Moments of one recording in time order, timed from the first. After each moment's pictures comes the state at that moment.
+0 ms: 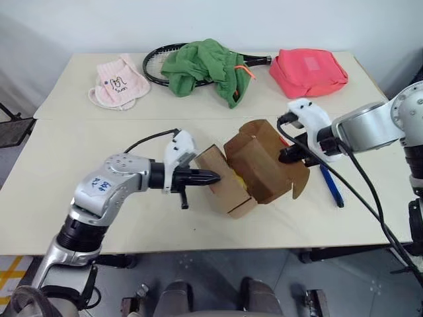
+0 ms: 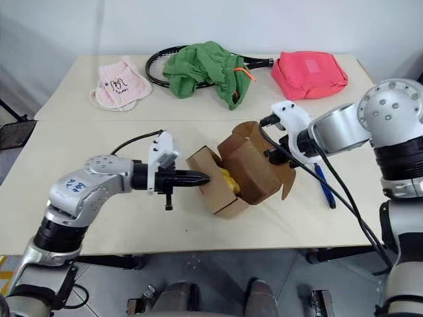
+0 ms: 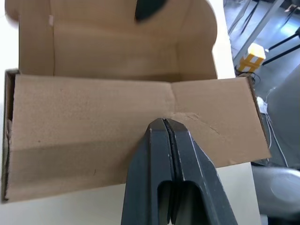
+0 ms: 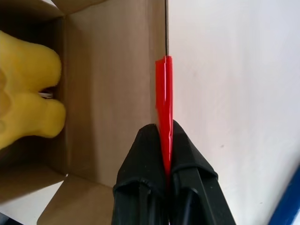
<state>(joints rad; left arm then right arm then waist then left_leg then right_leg) -0.61 0.65 -0.14 -0.24 -0.51 0.84 -0.88 -1.25 -0.94 0.36 0.17 1.53 1.61 -0.28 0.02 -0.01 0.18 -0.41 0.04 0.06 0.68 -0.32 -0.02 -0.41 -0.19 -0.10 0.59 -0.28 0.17</state>
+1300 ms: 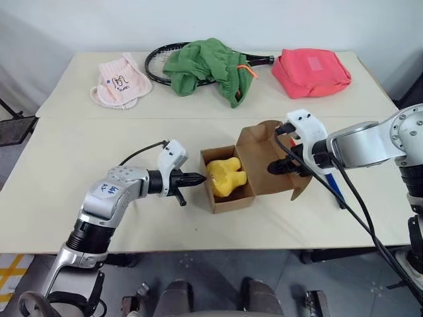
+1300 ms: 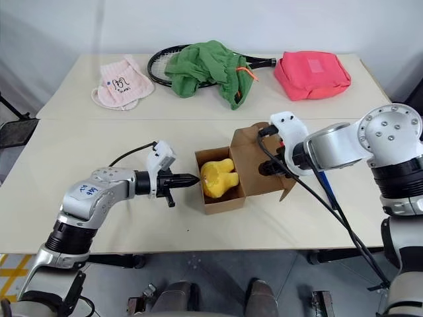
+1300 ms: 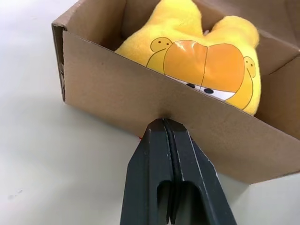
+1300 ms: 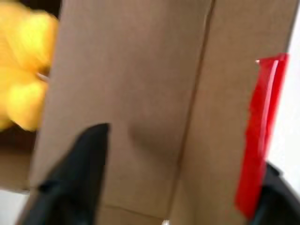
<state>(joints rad) -0.59 0.52 -0.13 -0.09 -0.40 0.85 -0.77 -1.08 -0.95 0.28 0.08 1.79 1.47 -0.55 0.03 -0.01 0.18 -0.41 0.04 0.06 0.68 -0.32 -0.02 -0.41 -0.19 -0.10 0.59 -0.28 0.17</state>
